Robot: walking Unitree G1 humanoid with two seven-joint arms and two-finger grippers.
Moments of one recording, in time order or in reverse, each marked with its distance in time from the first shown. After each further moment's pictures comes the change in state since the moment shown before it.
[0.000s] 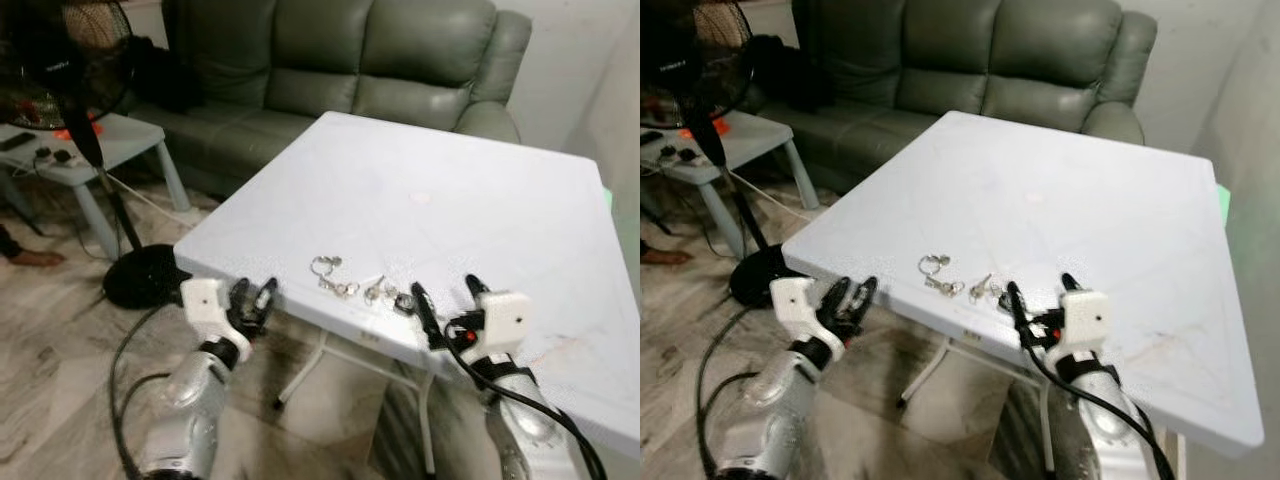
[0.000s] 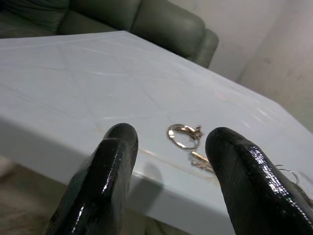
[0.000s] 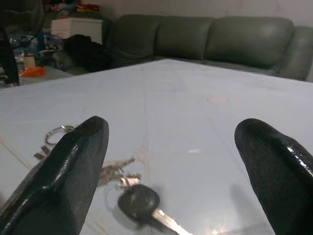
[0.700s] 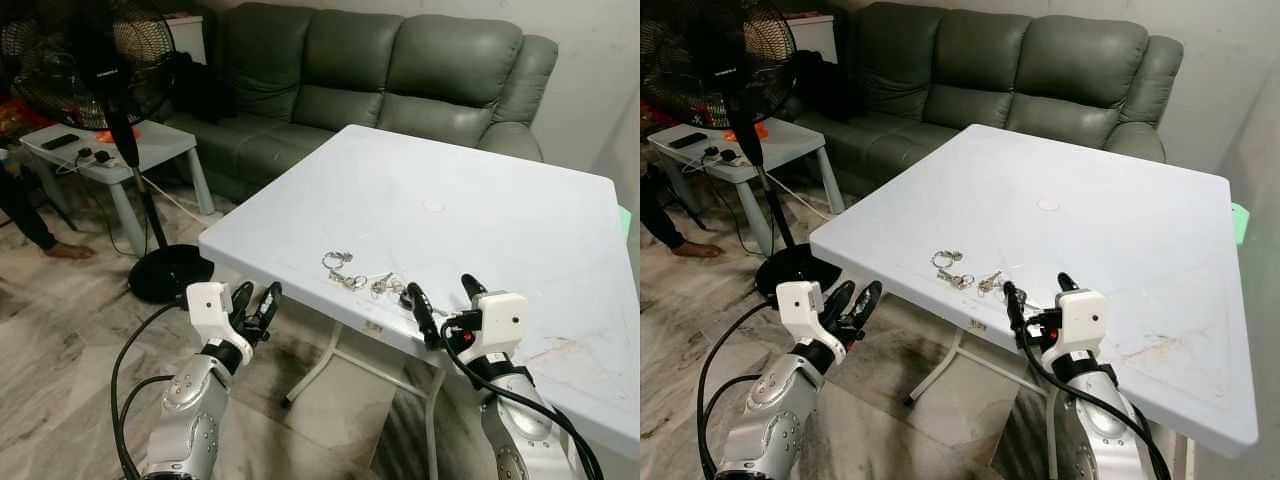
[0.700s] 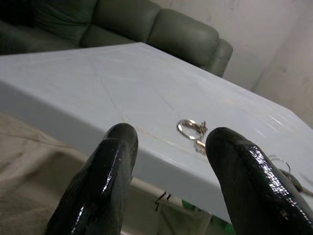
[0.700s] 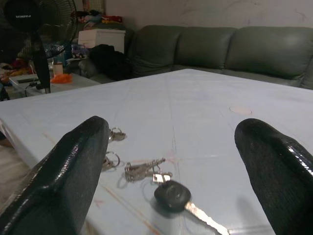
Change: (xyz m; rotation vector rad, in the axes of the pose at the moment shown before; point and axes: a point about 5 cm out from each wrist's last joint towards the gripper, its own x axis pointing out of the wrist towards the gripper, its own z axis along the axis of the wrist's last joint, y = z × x) left arm -0.004 0.007 0.000 0.010 0.008 0.021; right arm 0.001 0.005 -0.001 0.007 0.000 0.016
